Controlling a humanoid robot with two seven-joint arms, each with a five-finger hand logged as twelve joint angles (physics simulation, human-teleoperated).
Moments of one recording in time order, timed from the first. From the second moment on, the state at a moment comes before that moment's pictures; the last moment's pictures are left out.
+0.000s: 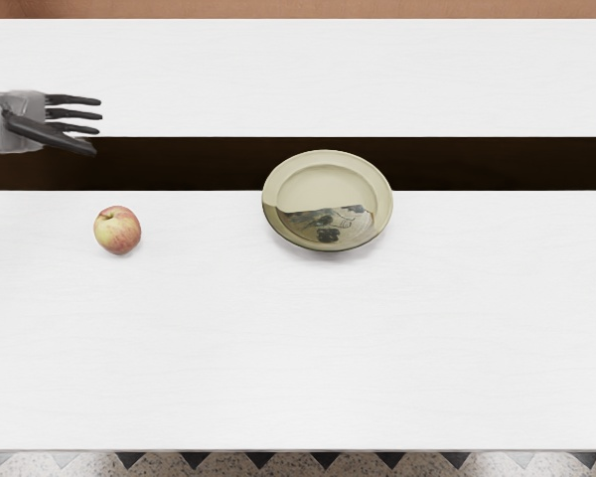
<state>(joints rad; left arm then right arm) -1.25 0.62 0.07 -0.50 -0.15 -0.61 0.21 -0.04 0.00 0.11 0.18 -0.08 -0.01 -0.08</state>
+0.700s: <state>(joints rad) -1.54 0.72 0.14 -0.94 0.55 -0.61 0.39 -0.05 0.00 0.10 0.18 -0.08 -0.01 -0.08</state>
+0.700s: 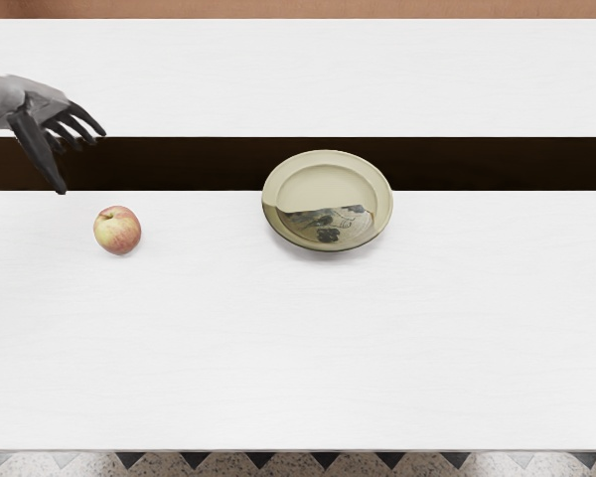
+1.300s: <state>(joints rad) -1.70 0.66 0.54 -1.39 0.64 -0.15 0.41 -0.05 0.00 0.10 0.18 -0.08 -0.01 -0.08</state>
